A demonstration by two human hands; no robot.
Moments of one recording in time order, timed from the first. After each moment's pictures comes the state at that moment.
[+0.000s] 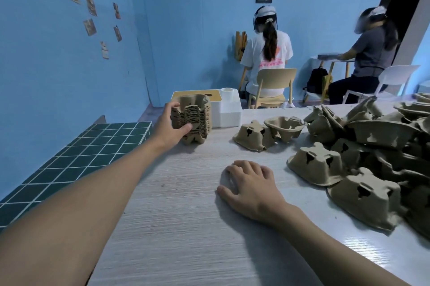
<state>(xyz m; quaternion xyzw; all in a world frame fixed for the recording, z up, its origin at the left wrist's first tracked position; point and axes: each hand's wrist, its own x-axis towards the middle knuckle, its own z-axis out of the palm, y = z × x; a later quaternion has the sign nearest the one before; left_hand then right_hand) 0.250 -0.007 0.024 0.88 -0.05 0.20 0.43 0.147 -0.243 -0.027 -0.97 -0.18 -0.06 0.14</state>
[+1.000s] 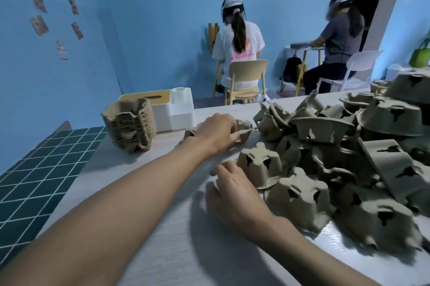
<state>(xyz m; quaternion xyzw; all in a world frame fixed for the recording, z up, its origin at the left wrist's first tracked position) 0.261 -0.249 0.048 0.96 -0.23 0.12 0.14 0.137 -0.330 -0.018 -0.93 -0.17 -0.13 0.28</state>
